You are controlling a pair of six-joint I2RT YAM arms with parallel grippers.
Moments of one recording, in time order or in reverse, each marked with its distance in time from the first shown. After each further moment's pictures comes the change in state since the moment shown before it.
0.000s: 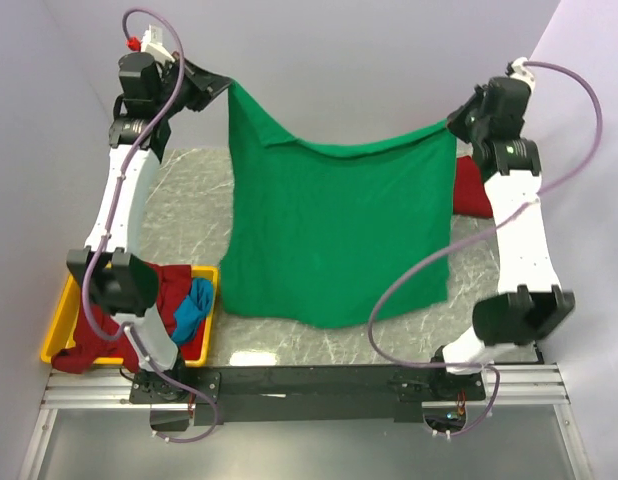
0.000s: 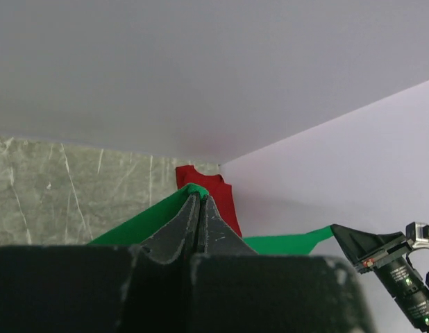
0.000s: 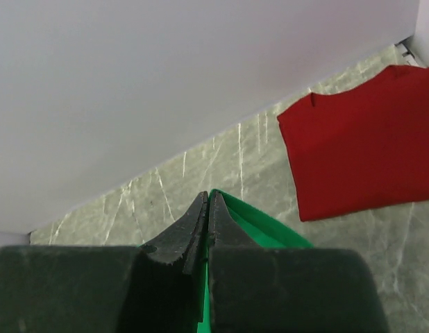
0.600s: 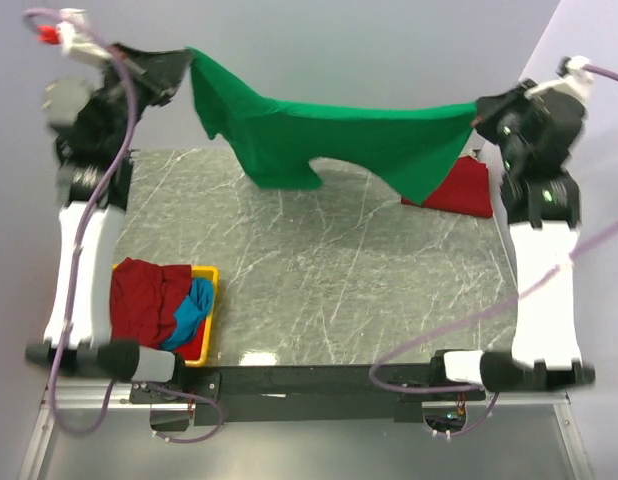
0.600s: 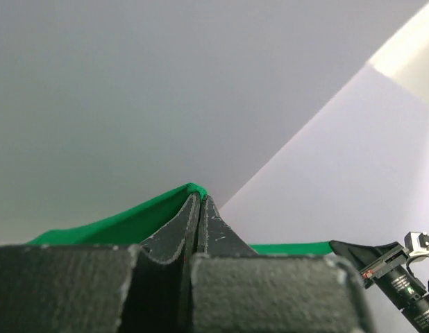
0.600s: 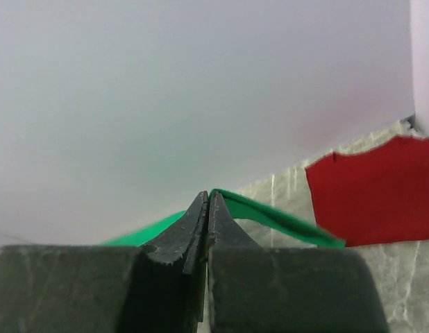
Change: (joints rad) left arm 0.000 -0.357 -0.152 0.174 -0.084 0.040; right arm 0.000 -0.219 0.005 0.041 0.010 -0.002
